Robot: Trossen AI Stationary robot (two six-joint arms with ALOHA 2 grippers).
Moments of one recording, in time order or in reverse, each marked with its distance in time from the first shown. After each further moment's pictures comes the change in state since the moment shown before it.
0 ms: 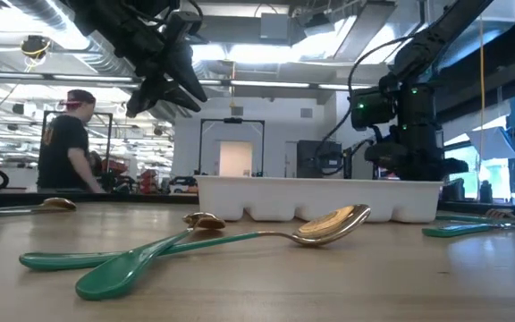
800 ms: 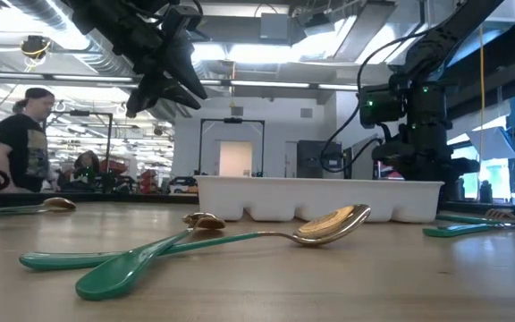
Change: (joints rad) left arm -0.036 0.000 0.000 0.000 0.010 0.000; right arm 0.000 -0.057 -0.064 0.027 -0.003 0.056
